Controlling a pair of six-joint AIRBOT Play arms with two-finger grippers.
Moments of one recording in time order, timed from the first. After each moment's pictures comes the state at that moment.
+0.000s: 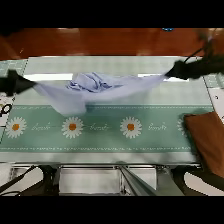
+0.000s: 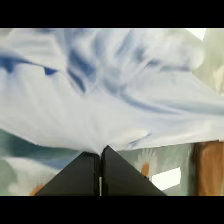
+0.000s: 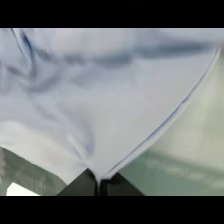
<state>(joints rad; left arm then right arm) 0.52 -1.18 1.14 0.66 -1.39 -1.22 -0.09 -1.25 1.40 -0.97 1.29 1.40</state>
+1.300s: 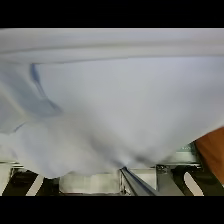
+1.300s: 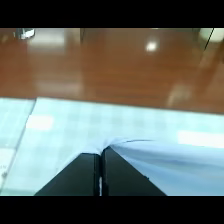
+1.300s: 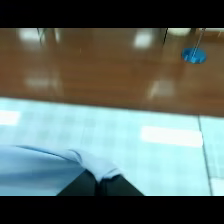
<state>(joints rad) -0.01 -0.54 1.59 1.66 -1.37 -1.67 -0.09 -0.70 1.83 -1.41 1.56 1.53</state>
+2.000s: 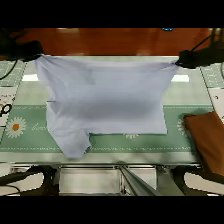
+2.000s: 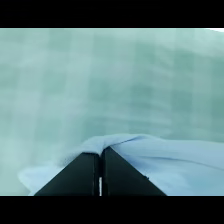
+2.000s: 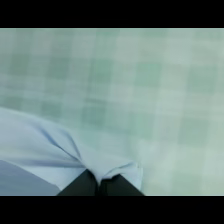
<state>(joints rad) 0.04 -1.43 1.54 1.45 -0.99 -1.68 -0.09 -1.43 1.51 -1.19 1.10 1.38</state>
